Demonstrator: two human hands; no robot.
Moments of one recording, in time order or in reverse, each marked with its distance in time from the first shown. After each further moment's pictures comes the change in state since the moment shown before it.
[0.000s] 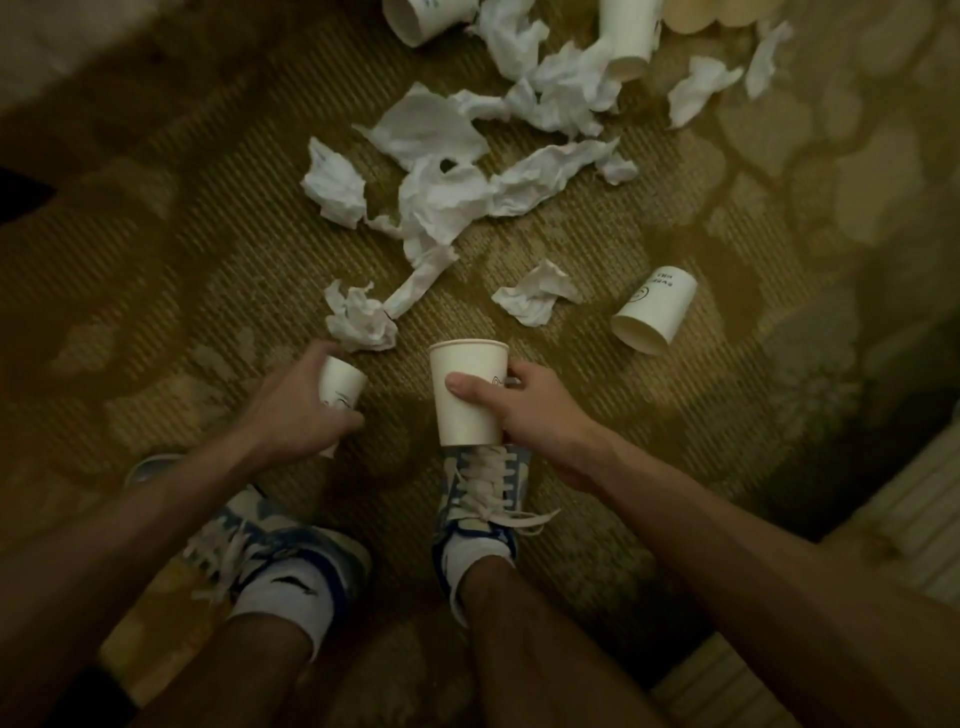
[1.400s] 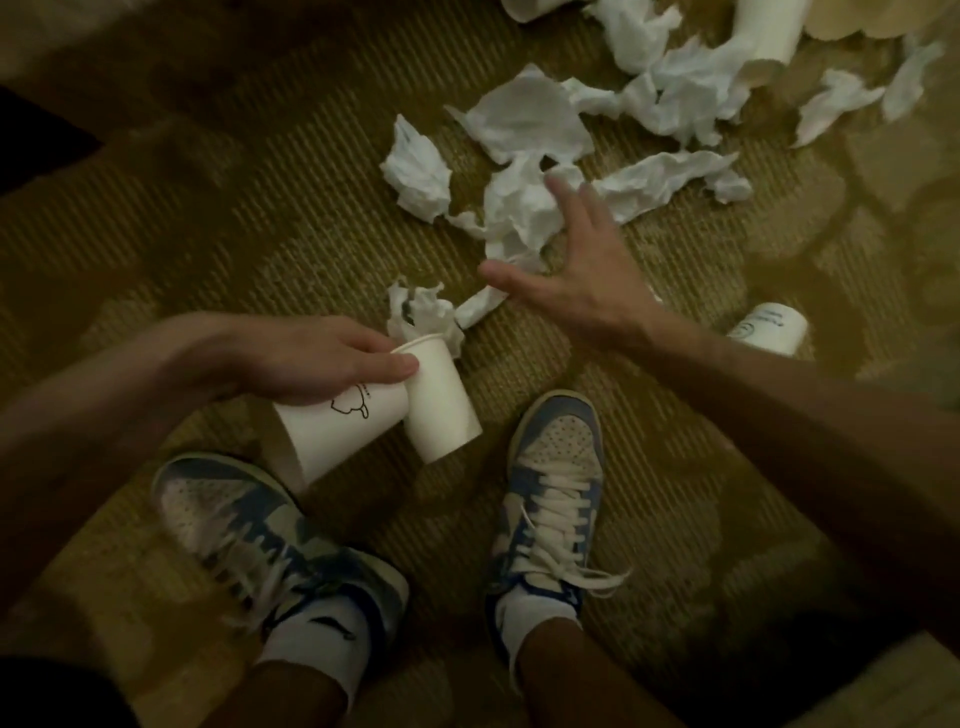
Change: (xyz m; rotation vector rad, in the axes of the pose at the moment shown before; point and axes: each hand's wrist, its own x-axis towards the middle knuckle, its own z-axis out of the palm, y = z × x) left_hand 0.041 0.000 -0.079 -0.137 -0.595 0.054; right_hand 0.089 -0.096 0.021 -0.862 0.239 -0.496
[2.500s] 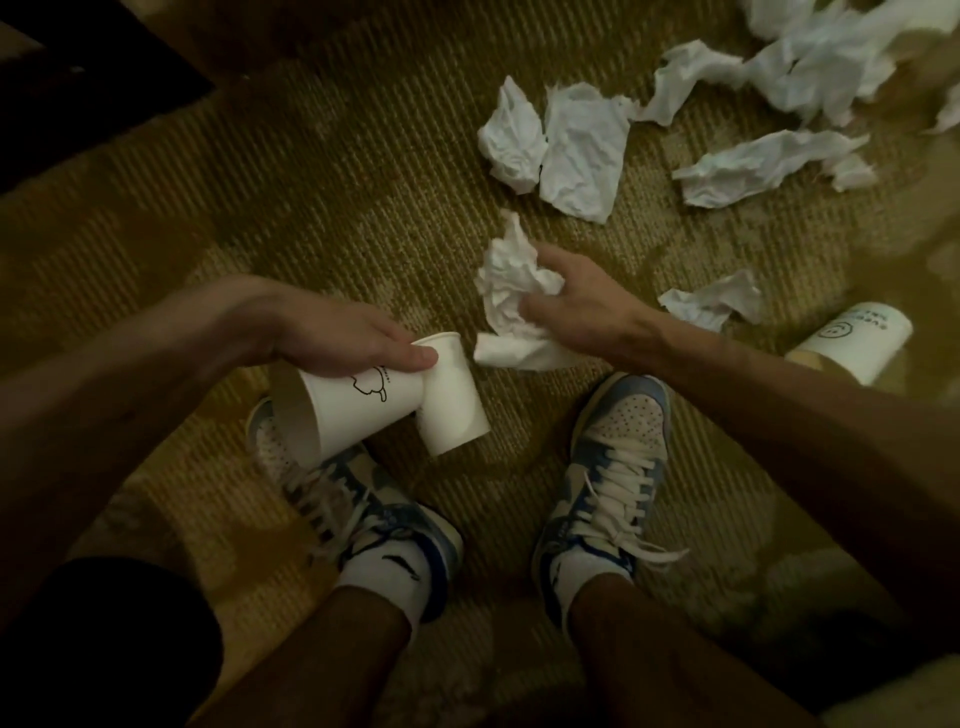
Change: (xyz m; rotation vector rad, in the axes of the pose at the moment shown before) left_hand -0.039 -0.034 -0.013 0.047 -0.114 -0.174; right_hand -0.009 -0.043 0.051 0.307 -0.392 0.036
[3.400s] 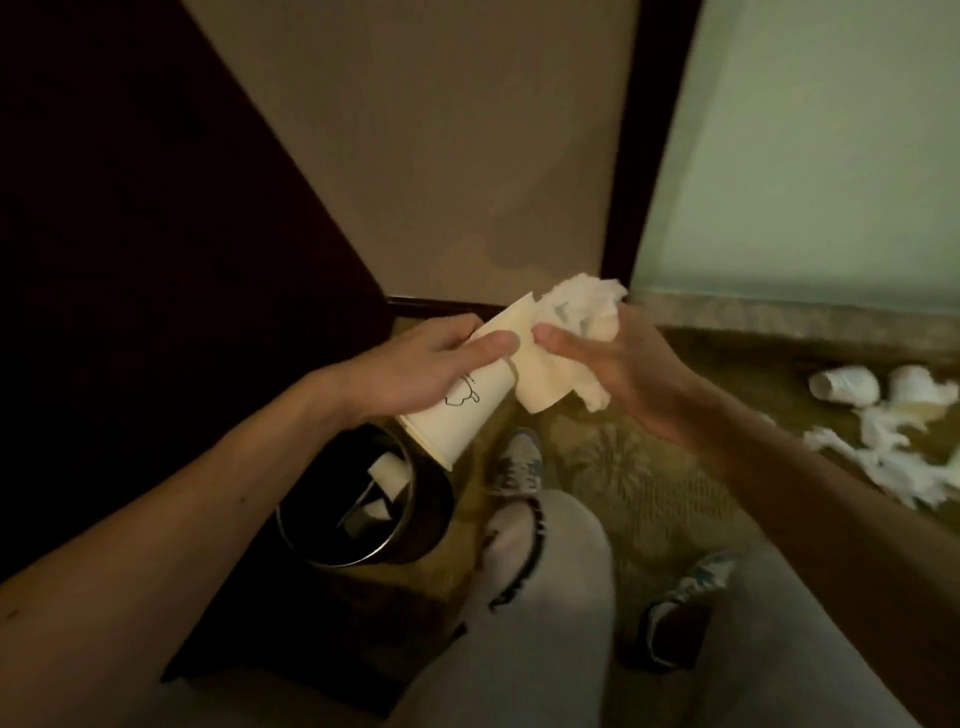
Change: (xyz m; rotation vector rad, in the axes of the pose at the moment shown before) left_hand -0.468 -0.096 0.250 -0.672 1.156 0.354; right_hand -0.370 -0.324 0.137 0.103 -0.381 -0.640
